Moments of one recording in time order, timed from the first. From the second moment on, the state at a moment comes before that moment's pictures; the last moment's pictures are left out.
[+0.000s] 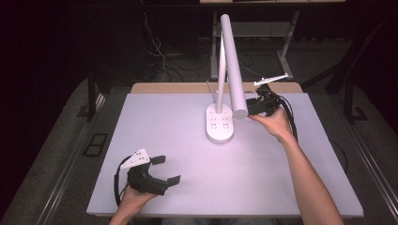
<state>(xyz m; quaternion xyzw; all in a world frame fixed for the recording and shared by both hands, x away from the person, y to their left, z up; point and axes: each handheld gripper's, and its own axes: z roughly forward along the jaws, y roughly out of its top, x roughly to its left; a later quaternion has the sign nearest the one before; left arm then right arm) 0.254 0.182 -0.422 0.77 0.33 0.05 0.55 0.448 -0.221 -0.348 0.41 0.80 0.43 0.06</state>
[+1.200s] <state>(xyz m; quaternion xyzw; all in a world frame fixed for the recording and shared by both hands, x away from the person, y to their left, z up) 0.254 0.183 -0.421 0.76 0.33 0.05 0.55 0.496 -0.194 -0.388 0.44 0.78 0.44 0.05</state>
